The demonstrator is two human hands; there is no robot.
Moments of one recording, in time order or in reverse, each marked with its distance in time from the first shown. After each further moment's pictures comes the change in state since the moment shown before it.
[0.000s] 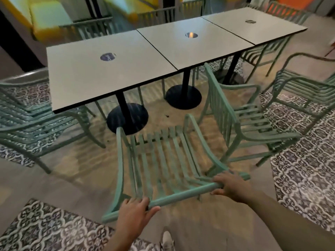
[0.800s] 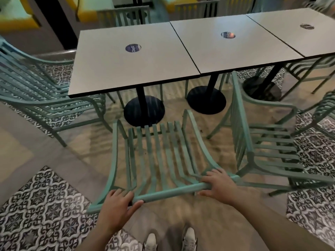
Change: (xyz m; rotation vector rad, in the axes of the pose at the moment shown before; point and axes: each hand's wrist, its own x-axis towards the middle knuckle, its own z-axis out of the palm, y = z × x) left_hand 0.050 0.010 0.008 0.001 -0.051 -0.229; right_hand 0.097 0.054 -0.048 -0.060 0.177 -0.337
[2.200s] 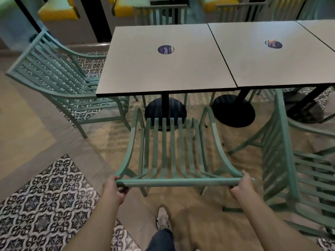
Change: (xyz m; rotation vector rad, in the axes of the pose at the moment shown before) left_hand 0.115 -0.074 -0.047 -1.939 0.355 -1.756; right_hand 0.153 0.012 -0.025 2.069 0.689 1.394
